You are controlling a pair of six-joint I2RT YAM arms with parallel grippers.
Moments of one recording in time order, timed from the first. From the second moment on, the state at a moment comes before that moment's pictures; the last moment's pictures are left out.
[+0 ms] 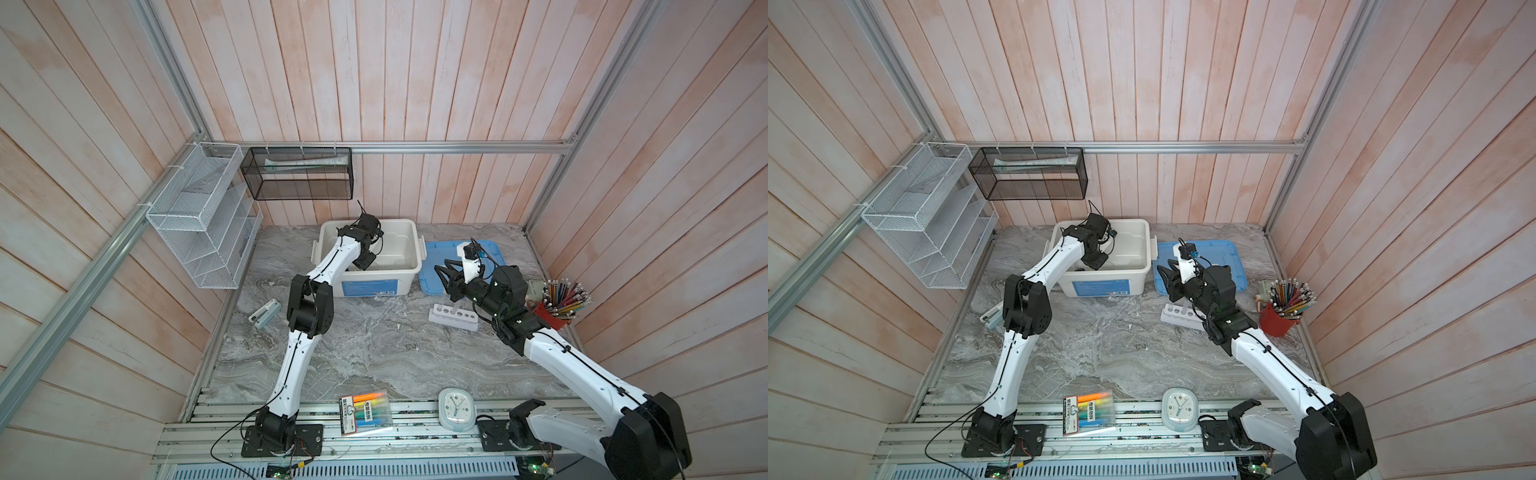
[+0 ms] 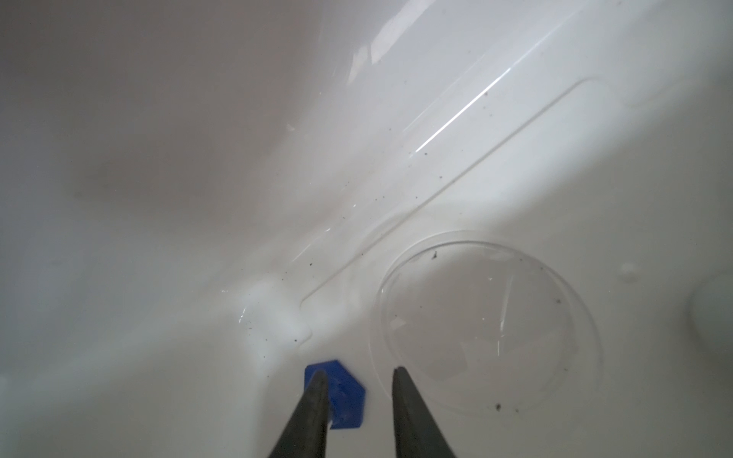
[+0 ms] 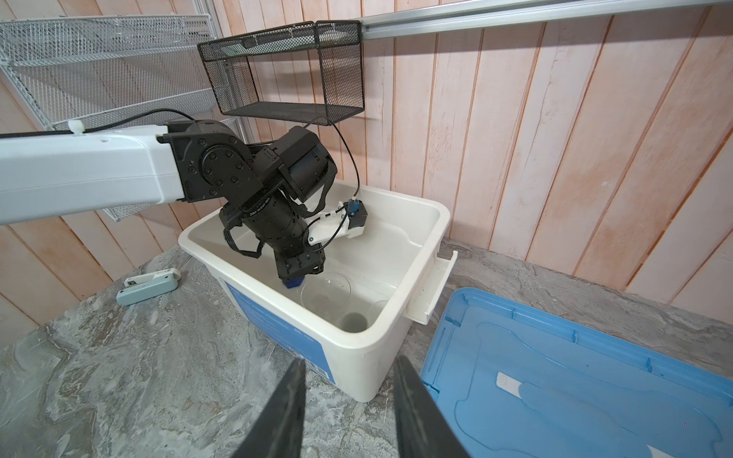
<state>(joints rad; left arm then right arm) -0.39 2.50 2.35 -1.00 -0.24 0.37 0.45 1.13 0.75 0.24 -0.23 0.07</state>
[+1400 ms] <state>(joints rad) -0.30 0.99 0.97 -0.04 0.05 -0.01 -0.07 1.75 1.32 -0.38 0.09 -0.03</state>
